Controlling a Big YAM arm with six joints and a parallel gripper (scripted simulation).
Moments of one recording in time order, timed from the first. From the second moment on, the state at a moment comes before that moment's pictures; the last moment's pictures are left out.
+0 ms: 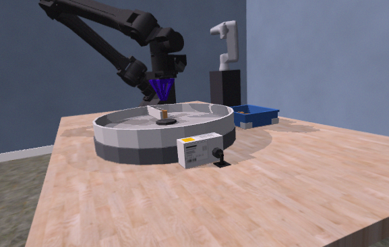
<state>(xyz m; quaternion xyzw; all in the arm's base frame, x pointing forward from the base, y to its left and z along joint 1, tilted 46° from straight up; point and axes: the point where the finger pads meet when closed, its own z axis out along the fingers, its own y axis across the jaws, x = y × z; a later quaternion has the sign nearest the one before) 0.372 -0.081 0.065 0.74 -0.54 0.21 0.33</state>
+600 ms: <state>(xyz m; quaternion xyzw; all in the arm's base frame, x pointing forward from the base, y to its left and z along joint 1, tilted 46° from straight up) 0.369 -0.100 0.049 0.74 -0.54 0.21 0.33</state>
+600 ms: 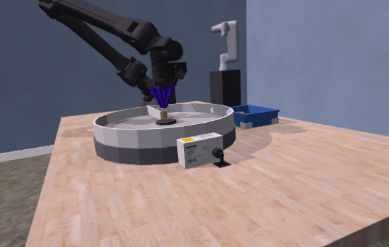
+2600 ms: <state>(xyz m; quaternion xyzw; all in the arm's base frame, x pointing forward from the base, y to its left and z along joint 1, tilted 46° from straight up) 0.371 -0.100 0.049 0.74 -0.54 0.21 0.33</state>
